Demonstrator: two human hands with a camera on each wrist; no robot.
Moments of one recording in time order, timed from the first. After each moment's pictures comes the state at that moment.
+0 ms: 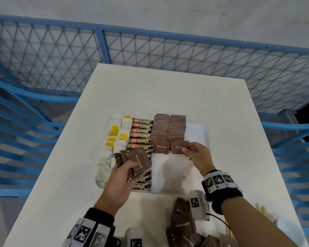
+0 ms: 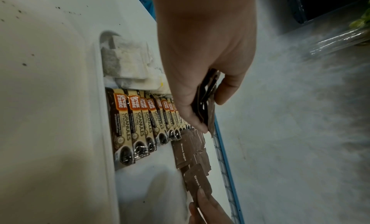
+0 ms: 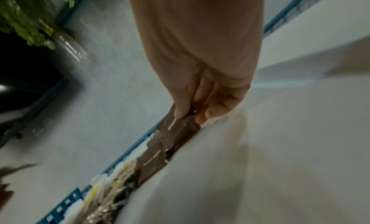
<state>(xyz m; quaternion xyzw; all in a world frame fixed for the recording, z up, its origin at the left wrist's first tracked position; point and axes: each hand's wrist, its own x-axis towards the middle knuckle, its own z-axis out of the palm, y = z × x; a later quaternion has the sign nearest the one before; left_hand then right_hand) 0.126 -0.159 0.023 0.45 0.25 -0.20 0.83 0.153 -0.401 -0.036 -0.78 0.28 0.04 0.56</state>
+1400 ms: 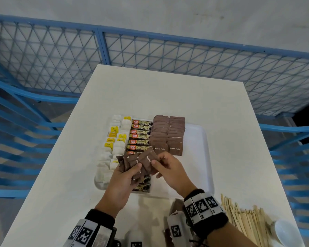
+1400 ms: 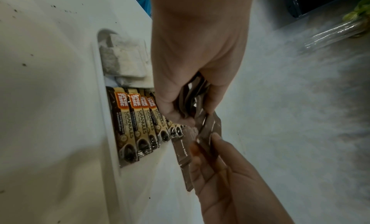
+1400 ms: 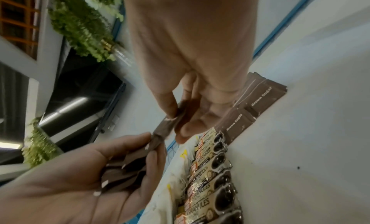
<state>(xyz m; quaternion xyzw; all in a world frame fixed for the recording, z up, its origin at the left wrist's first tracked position) 0.123 -0.164 0.022 0.53 0.23 -0.21 0.79 0.120 -0.316 -0.003 -0.74 0.11 0.13 0.65</state>
